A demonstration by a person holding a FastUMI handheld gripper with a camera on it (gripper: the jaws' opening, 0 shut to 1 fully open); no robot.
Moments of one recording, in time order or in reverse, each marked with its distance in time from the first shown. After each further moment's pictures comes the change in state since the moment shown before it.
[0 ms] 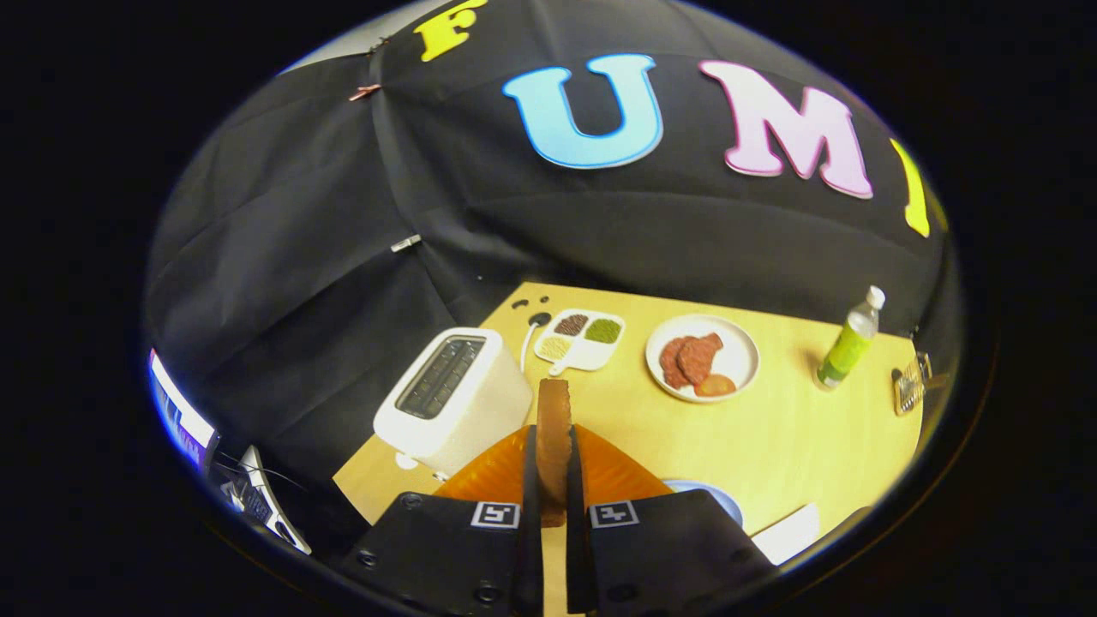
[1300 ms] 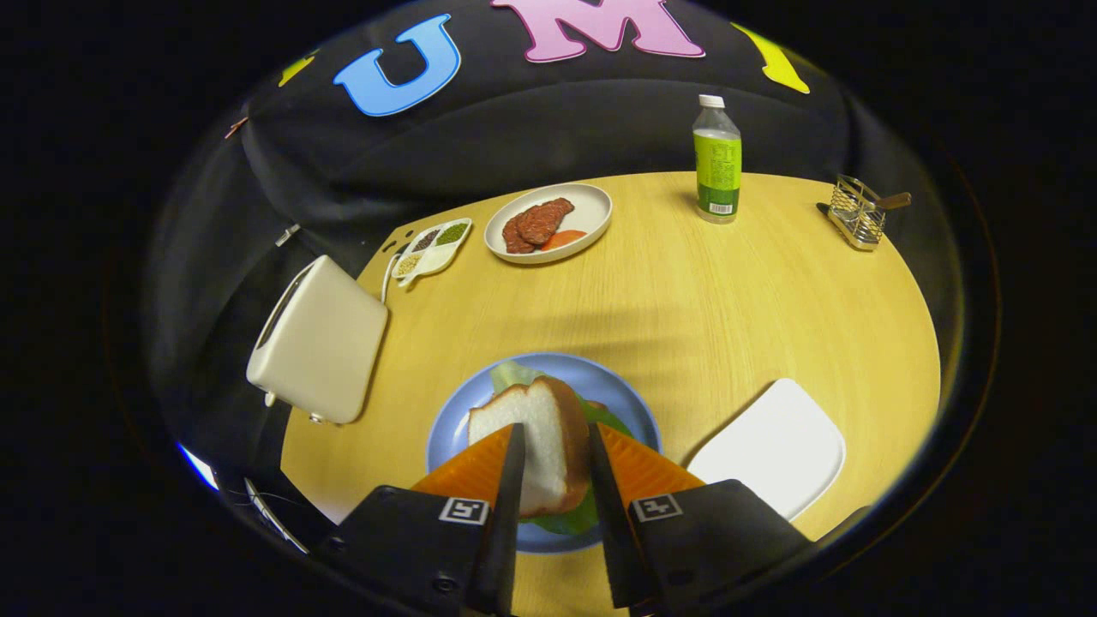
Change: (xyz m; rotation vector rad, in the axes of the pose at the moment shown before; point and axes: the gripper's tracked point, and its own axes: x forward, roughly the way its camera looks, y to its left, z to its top) arm -0.008 -0.151 -0.148 0.255 0.175 -0.214
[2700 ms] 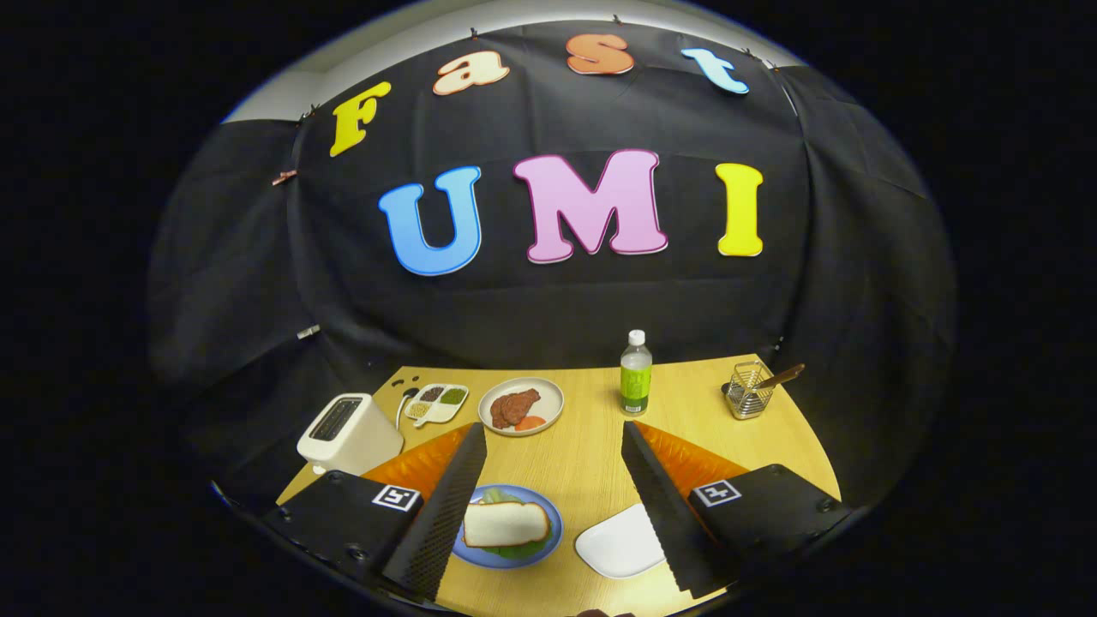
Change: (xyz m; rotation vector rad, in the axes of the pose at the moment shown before) arm -0.239 -0.010 0.157 -0.095 -0.572 -0.069
